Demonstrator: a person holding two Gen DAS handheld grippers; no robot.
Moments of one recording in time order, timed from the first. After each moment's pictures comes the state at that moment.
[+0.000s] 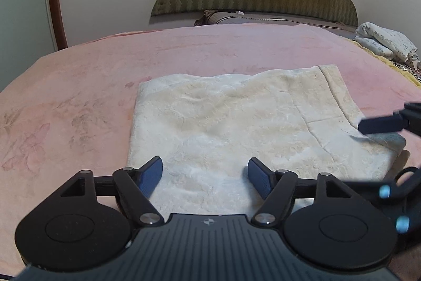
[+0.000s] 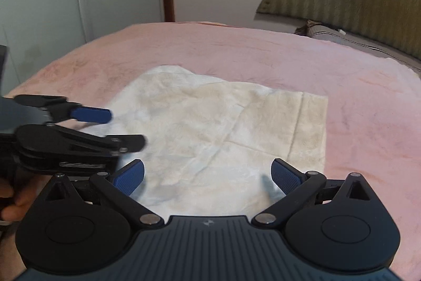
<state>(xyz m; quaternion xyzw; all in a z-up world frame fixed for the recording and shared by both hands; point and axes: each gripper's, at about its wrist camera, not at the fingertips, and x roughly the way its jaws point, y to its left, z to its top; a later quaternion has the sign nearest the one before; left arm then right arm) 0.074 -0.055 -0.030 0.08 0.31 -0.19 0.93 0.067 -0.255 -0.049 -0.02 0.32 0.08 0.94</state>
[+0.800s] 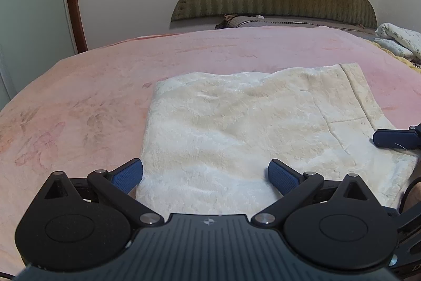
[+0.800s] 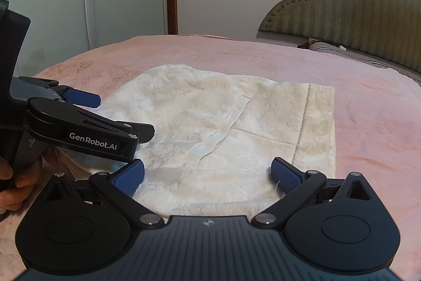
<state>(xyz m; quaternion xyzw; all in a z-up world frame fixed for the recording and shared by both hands) 0.074 -0.059 -0.042 0.09 0.29 -0.14 0.94 0.057 -0.253 -0.084 -0.03 0.26 0.08 0.96</state>
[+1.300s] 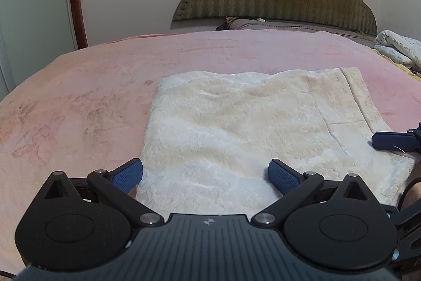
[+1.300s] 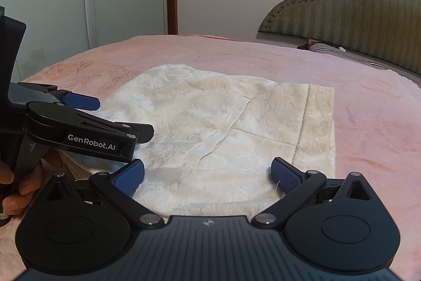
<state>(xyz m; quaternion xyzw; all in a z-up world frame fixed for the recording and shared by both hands) 0.075 -0.050 -0.040 0.08 0.30 -0.15 0.94 0.057 -0.253 -0.085 -0.03 0.26 0.08 0.96</state>
